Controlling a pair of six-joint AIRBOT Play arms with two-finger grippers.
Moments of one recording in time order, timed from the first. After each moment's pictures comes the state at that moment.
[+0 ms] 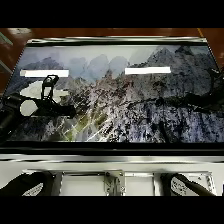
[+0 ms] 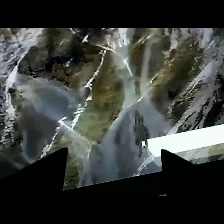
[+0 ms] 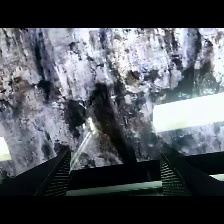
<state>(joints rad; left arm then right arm) -0.36 -1.03 1.00 1.49 -1.07 -1.74 -0.28 -1.24 1.27 -1.42 1.43 1.50</state>
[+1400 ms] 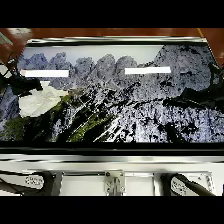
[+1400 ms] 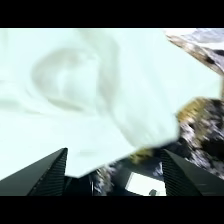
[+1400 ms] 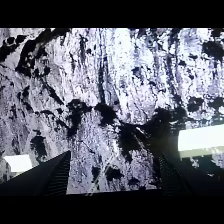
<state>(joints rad) 0.22 -1.62 1.54 1.51 -1.10 -1.68 -0.28 -1.24 1.27 -1.31 1.34 1.48</state>
